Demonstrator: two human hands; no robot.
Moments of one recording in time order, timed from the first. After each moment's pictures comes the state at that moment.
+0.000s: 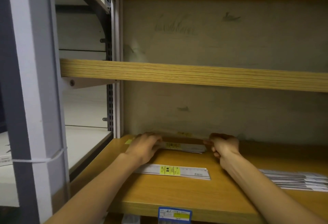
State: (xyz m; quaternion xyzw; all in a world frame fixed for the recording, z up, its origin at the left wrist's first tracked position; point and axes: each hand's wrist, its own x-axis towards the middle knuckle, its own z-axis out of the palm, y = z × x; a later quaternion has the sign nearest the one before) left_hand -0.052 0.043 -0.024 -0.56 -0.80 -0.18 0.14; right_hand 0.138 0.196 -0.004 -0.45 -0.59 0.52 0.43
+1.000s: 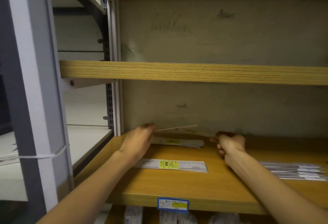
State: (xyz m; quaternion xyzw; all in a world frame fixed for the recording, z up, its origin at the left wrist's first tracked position) left_hand -0.038 0.023 -0.012 -0.53 -0.77 -0.25 0.26; right_hand 0.155 0.212 -0.013 -0.49 -0.55 0.51 0.44
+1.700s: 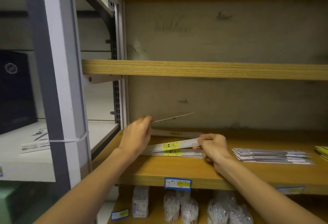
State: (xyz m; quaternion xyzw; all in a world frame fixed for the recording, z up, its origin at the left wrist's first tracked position) left_hand -0.015 -0.020 -0.012 -0.52 -0.73 -0.32 0.31; right_hand 0.167 0.123 -0.022 -0.40 -0.67 0.51 0.36
